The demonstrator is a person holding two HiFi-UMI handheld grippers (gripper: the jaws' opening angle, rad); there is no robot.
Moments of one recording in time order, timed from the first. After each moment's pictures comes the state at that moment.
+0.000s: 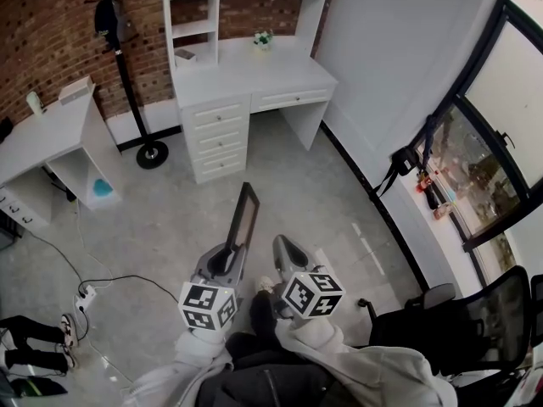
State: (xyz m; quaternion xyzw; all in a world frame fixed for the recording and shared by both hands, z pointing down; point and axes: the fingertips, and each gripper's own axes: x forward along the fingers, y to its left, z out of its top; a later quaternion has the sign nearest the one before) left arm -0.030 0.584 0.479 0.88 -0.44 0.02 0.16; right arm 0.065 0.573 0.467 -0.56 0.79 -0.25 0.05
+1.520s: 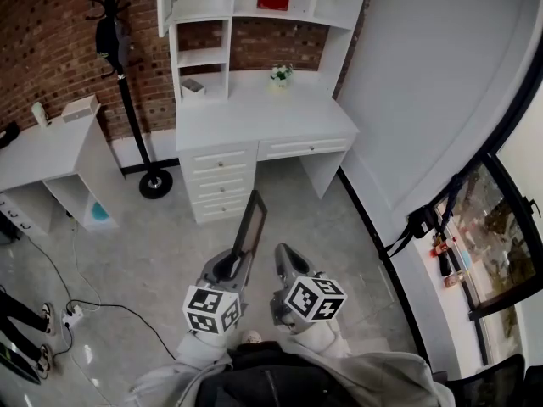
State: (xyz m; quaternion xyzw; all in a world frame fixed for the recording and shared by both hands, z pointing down) left arm 0.053 0.333 0.475 0.87 -0.48 -0.01 0.15; right arm 0.140 0.310 0.471 -0.50 0.82 -0.26 0.06
